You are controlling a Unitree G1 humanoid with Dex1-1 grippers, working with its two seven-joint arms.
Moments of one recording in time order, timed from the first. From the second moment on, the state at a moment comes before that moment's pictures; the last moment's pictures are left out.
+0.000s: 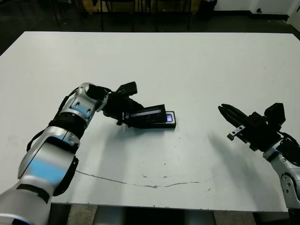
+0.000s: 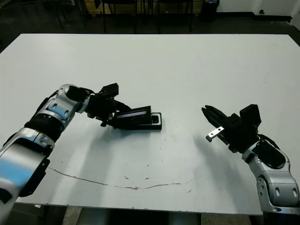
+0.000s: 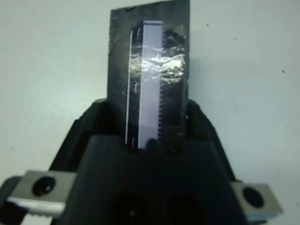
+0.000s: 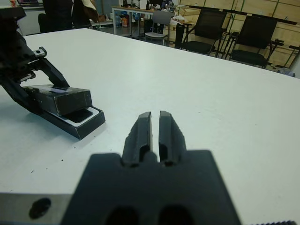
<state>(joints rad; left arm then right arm) -0.91 0.32 -0.40 0.93 0.10 -0.01 -1.29 -0.02 -0.52 -0.15 -0.13 0.35 0.22 0.62</state>
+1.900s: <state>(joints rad) -0.97 0.26 -0.43 0.96 0.22 -0.01 -1.28 -0.03 -0.53 -0.16 -0.23 0.36 0.31 0.56</state>
